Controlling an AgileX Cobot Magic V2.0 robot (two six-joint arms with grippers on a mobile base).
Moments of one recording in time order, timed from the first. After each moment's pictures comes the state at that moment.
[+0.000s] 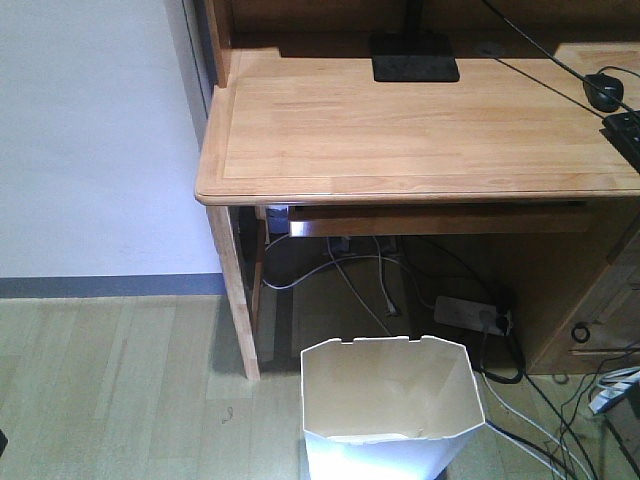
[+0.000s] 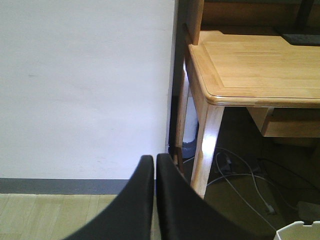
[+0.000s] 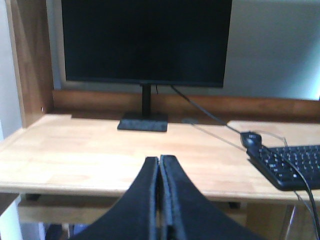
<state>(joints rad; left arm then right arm) 0.01 -0.01 0.03 0.04 0.34 -0.10 0.01 0.11 -0.07 0.02 0.05 -0.09</state>
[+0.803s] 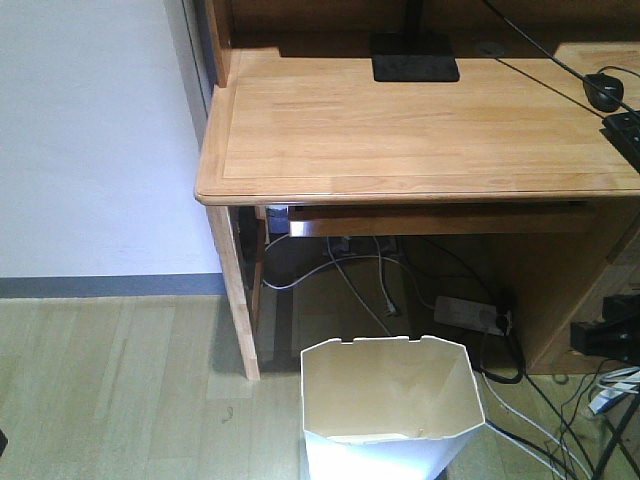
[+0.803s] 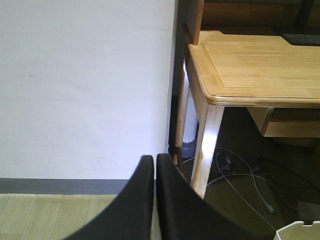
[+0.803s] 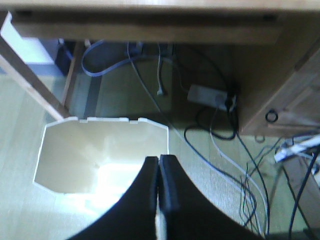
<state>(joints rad) 0.01 -0.01 0.03 0.04 0.34 -0.10 0.01 0.80 -0.43 0.05 0.55 -0.09</state>
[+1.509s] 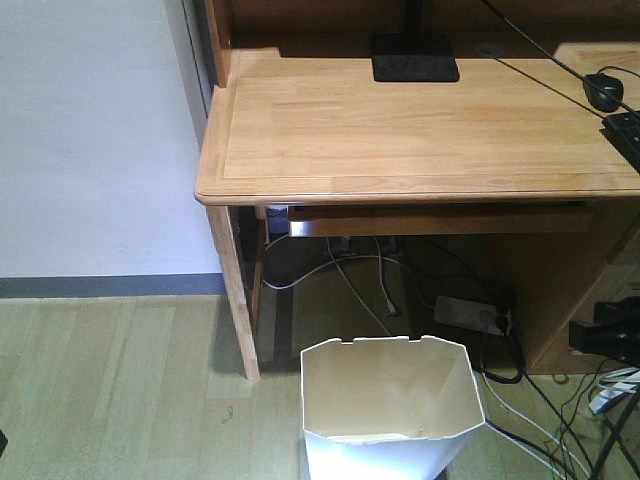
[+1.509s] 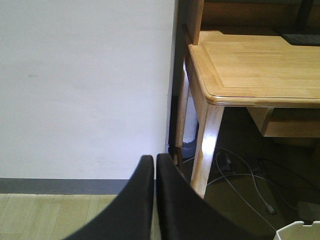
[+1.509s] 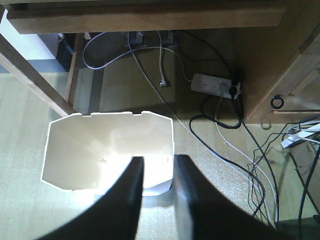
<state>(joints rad) 0.01 -0.01 0.03 0.04 0.34 -0.10 0.01 0.81 -0.43 0.05 0.56 -0.04</state>
